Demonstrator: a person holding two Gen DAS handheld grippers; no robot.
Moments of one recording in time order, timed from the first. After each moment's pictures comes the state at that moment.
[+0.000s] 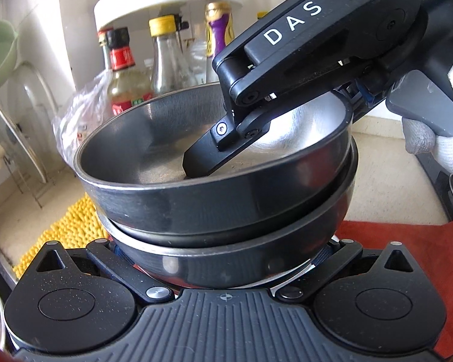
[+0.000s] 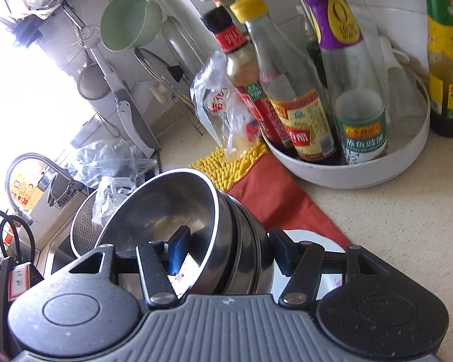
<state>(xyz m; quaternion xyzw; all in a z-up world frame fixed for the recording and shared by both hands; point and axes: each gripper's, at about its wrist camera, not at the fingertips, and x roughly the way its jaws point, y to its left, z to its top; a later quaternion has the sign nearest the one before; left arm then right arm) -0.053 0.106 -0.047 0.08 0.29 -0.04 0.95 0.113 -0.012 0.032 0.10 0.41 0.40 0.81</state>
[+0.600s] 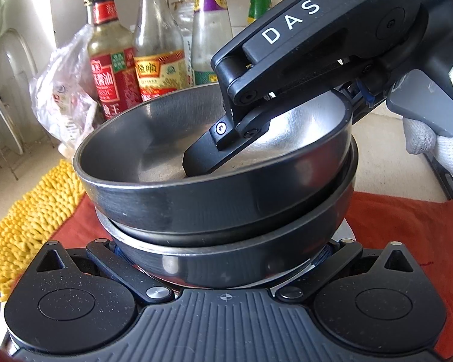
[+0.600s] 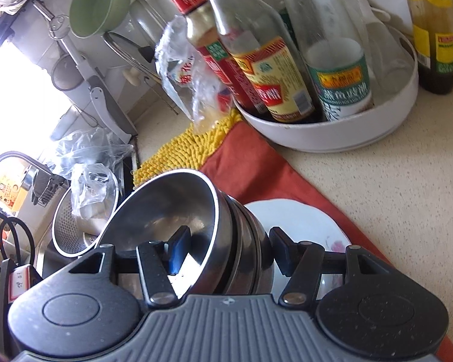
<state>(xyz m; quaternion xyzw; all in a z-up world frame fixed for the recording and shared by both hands) -0.039 0.109 -0.085 0.06 0.32 -0.07 0.94 0.120 -0.012 -0.012 0.11 0.45 0.37 0.81</state>
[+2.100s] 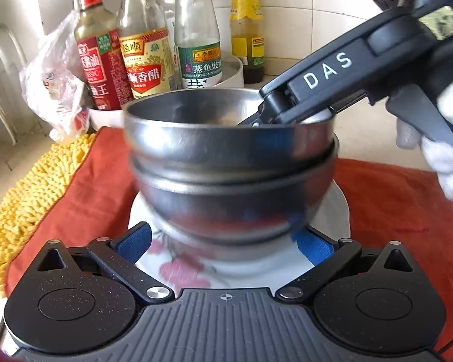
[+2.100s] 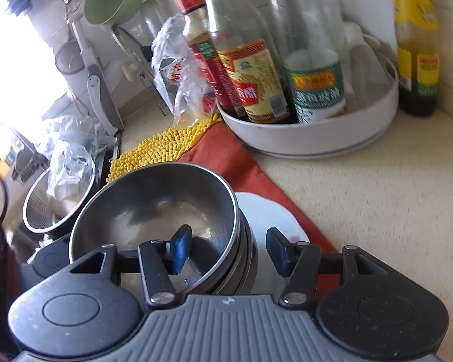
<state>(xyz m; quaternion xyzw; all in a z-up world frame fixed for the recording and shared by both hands) -0.061 0.109 -0.093 0.09 0.35 -0.08 0.93 0.100 -0.037 -0.037 0.06 0.38 0.36 0.85</state>
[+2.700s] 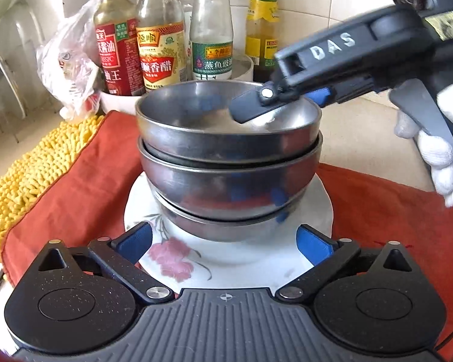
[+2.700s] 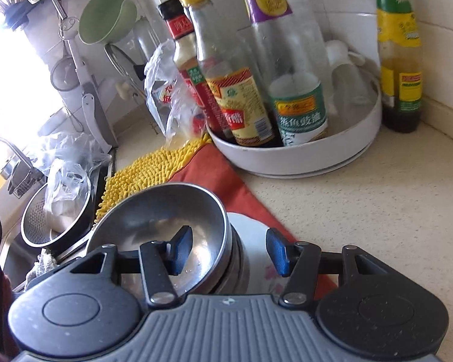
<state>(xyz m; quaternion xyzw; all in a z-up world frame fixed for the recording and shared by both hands) -0.066 0.107 -0.081 0.03 0.36 -0.05 0.93 0.098 -0.051 -0.019 0.06 0.36 0.34 0.87</state>
